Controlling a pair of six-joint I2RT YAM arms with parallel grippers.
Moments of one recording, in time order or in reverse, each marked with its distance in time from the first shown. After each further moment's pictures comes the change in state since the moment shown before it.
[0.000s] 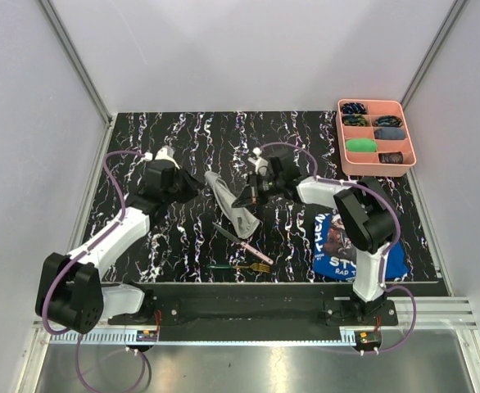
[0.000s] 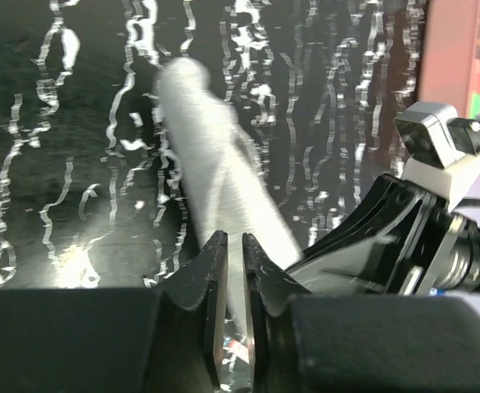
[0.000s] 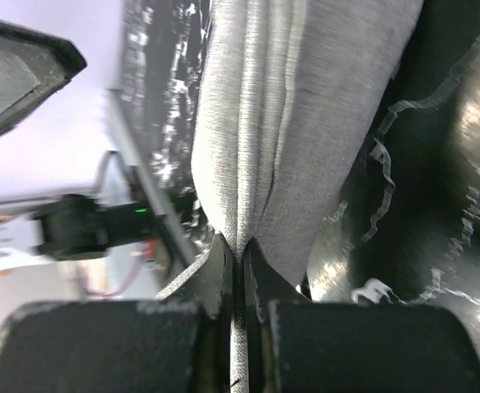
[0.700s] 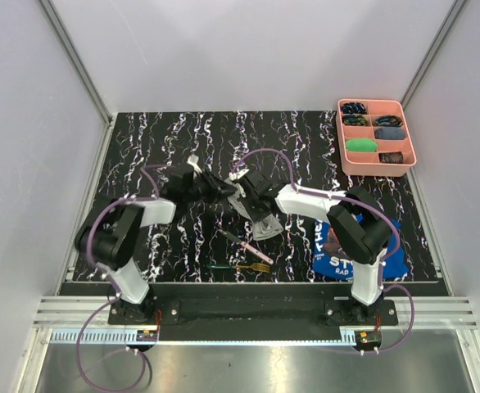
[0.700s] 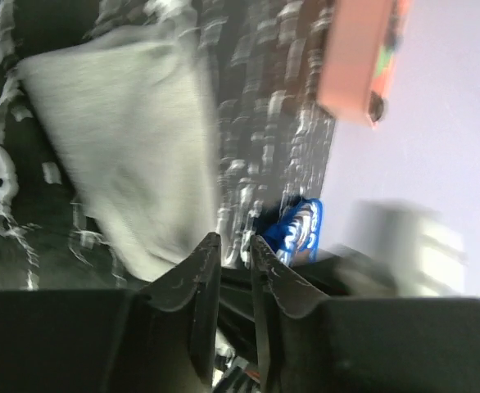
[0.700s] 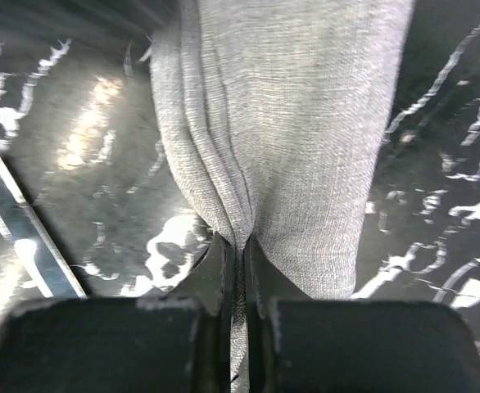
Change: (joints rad) left arm -0.030 0.498 -0.037 0.608 0.376 -0.389; right arm 0.236 -0.026 0.084 -0.487 0.867 -0.501
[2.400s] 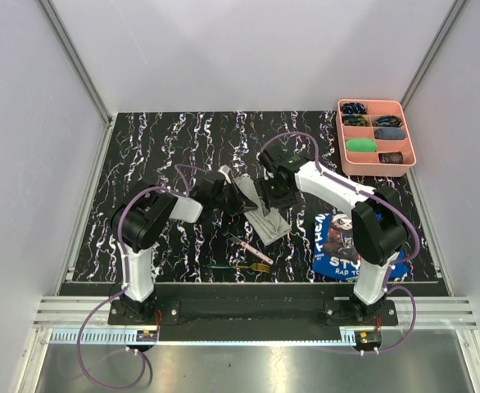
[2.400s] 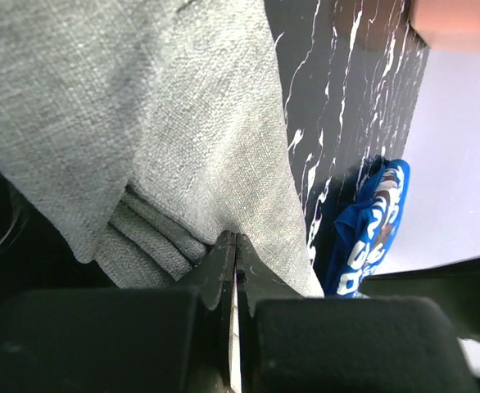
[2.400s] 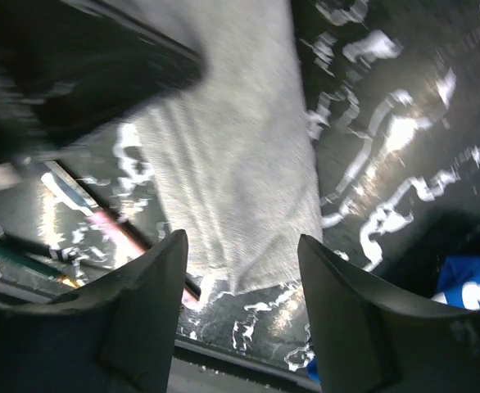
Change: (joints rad) left arm -0.178 0.232 0.161 -0.047 -0.062 0.137; right arm -0.172 -0.073 0.166 -0.463 -0.109 0.214
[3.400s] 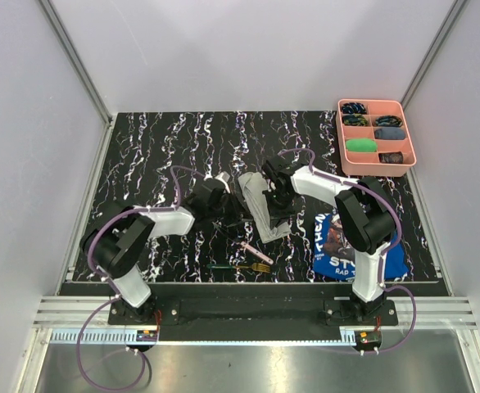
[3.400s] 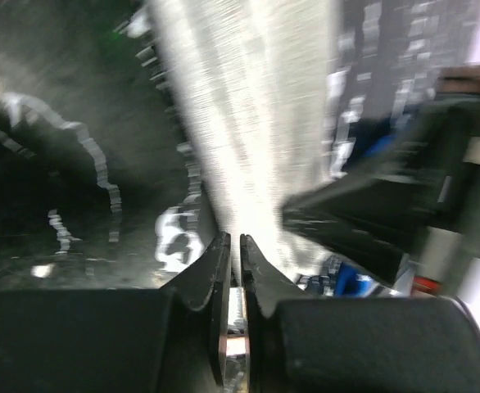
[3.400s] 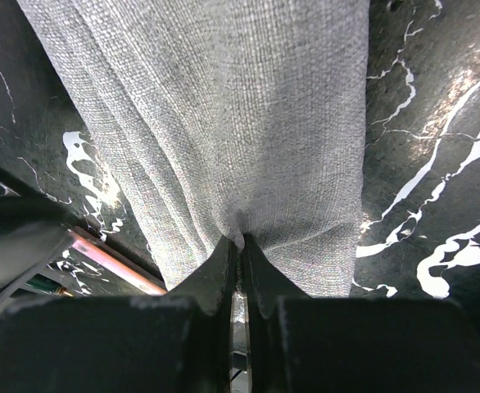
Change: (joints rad) left arm -0.086 -0.264 -0.158 -0.190 -0.112 0.071; right arm -0.032 0.112 -0.076 0.074 -0.151 0.065
